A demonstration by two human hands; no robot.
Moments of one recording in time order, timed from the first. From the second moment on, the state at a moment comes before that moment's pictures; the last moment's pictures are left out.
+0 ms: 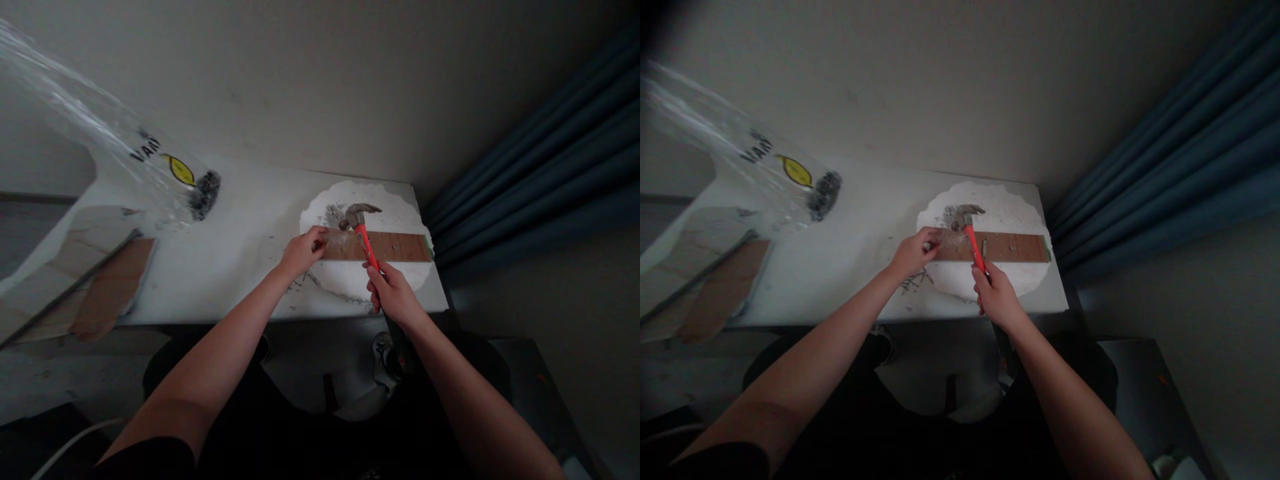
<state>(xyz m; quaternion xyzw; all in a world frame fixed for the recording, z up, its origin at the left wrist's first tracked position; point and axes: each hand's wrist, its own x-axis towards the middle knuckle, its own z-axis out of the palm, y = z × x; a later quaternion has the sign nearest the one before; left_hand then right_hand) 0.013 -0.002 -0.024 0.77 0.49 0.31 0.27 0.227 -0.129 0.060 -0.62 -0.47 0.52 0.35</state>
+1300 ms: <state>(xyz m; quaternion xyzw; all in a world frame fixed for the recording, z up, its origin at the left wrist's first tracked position) 0.011 -0.002 -0.034 0.76 0.51 0.31 0.26 0.219 -0.134 0.070 -0.59 -0.63 0.43 0.27</state>
